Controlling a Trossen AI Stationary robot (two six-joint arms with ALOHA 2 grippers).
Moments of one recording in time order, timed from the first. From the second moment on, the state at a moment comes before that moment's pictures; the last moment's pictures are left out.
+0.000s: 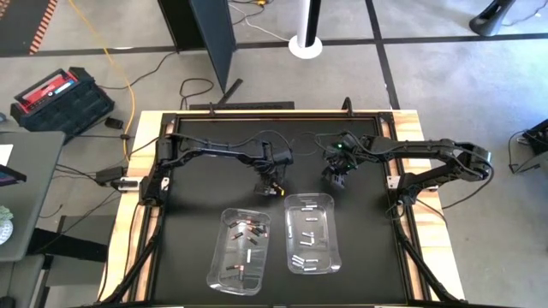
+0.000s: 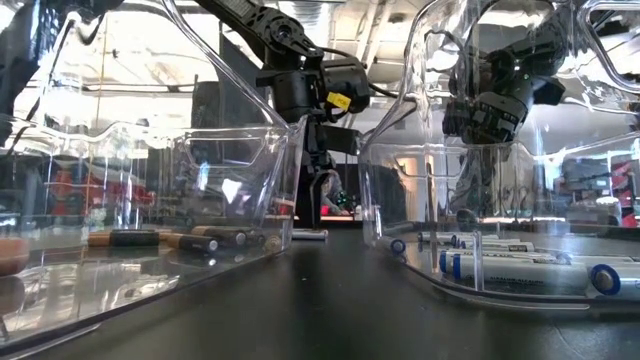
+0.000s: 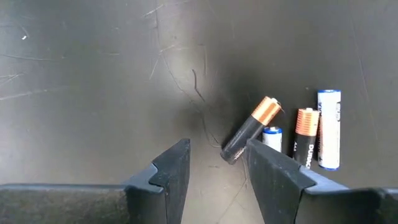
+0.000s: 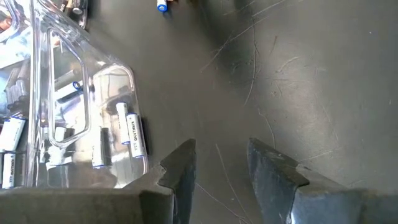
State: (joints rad) left arm 0.19 2.08 1.55 -0.76 -0.08 0.45; right arm -0.44 1.28 0.61 -0.31 -0.41 0.03
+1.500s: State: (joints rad) left arm 0.26 2.16 1.49 -0.65 0.03 0.23; right arm -0.44 1.28 0.61 -0.30 -0.41 0.05
